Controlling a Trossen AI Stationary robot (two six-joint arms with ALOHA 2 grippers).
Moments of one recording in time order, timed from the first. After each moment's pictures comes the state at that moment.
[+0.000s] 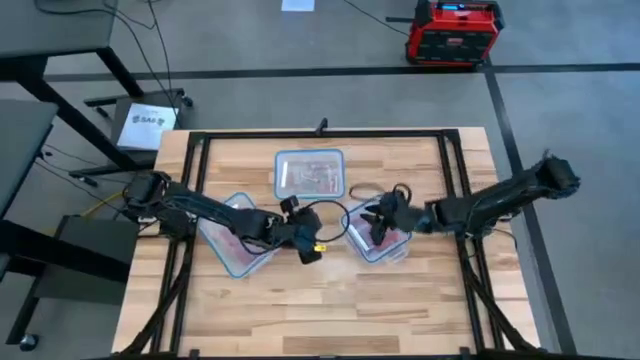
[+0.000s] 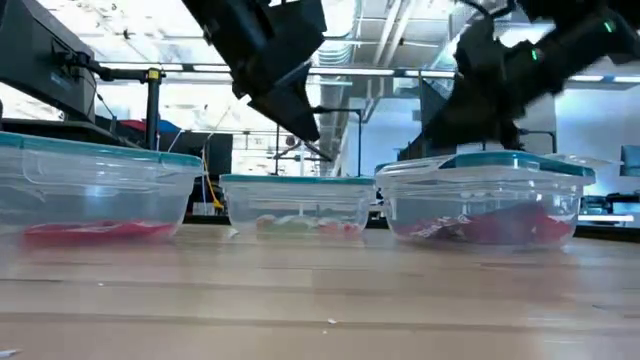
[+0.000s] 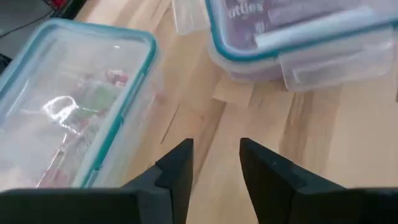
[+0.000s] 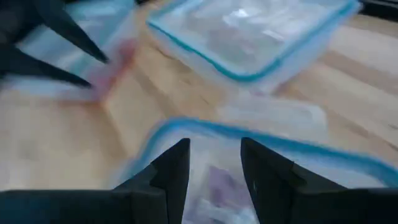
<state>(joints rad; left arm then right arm) -0.24 1.69 1.16 -0.31 -0.61 -0.31 0.23 1.28 0.49 0.15 0.61 0.67</state>
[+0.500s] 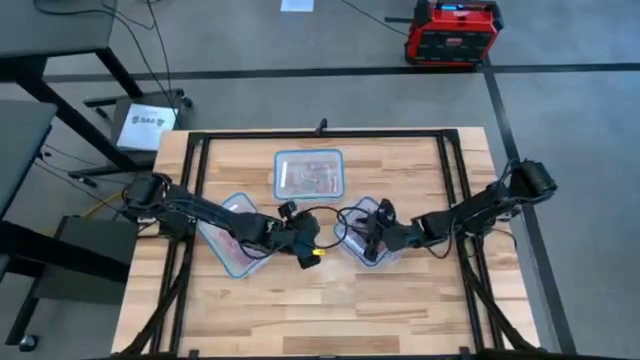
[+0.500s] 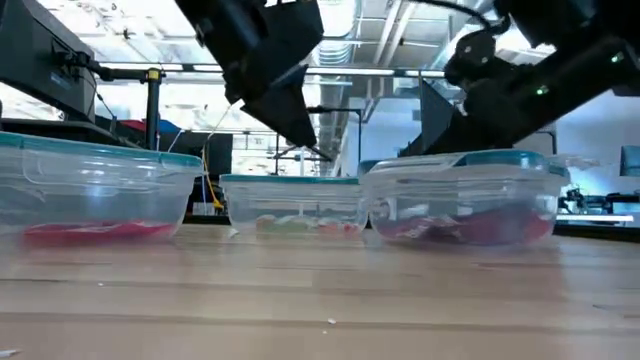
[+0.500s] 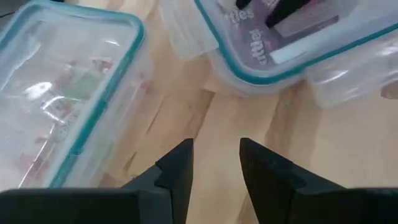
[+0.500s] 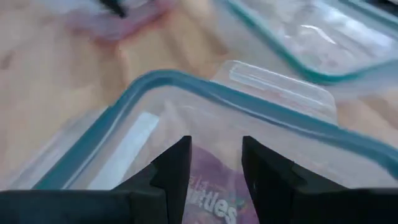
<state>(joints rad) -0.27 1.70 1.16 -0.31 -0.60 -0.39 0.31 1.52 0.49 0.31 0.55 0.31</state>
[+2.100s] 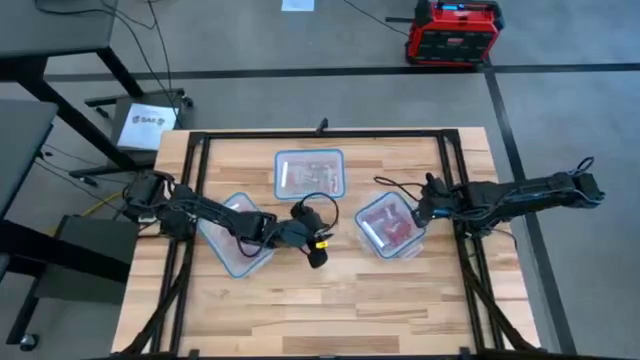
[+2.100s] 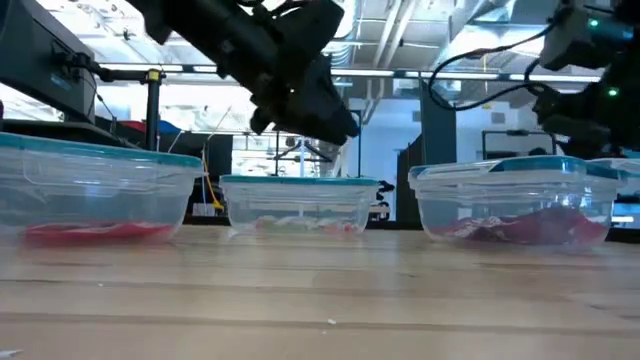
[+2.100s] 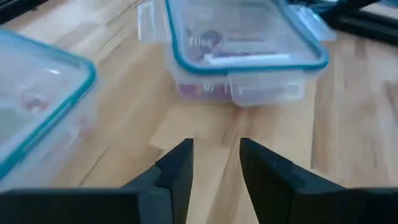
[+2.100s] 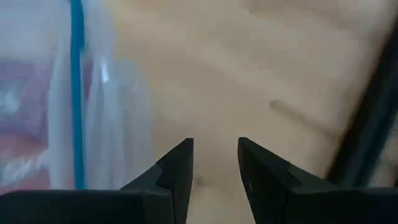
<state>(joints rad) -0.19 1.70 0.97 0.27 -0.45 -0.37 0.04 0.79 0.46 -0.97 0.35 1.03</state>
